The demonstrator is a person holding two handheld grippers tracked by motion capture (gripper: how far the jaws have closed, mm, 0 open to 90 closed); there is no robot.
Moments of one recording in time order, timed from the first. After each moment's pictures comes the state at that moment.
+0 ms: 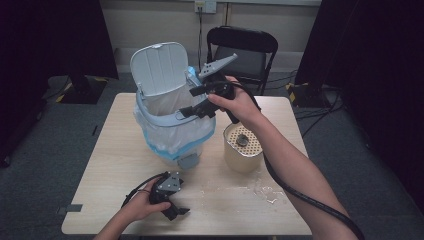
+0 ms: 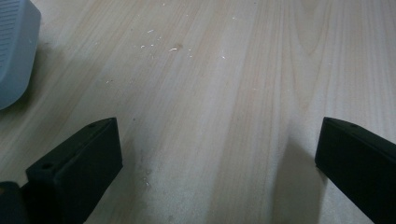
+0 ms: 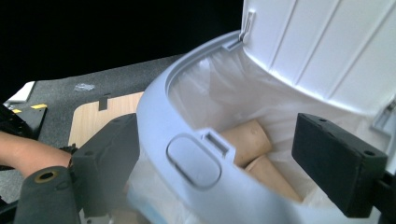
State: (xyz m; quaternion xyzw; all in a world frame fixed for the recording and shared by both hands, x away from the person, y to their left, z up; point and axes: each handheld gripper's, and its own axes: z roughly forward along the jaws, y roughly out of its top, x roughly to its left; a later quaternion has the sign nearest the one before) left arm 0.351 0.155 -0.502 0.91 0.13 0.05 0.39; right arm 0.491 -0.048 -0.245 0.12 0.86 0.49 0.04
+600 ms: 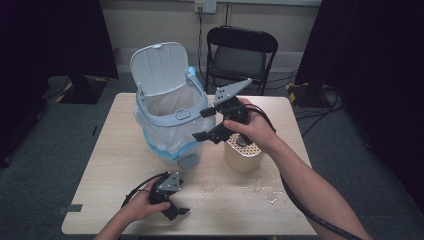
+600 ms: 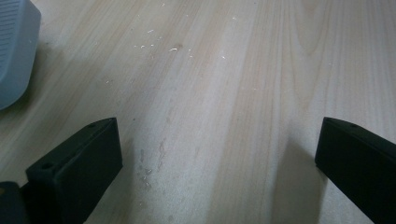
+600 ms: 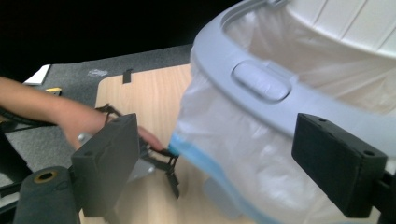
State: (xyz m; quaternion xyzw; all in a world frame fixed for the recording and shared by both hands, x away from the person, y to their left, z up) left arm 0.351 0.155 -0.502 0.91 0.13 0.05 0.39; right arm 0.442 -0.080 -0.271 0.10 0.87 0.48 0.03
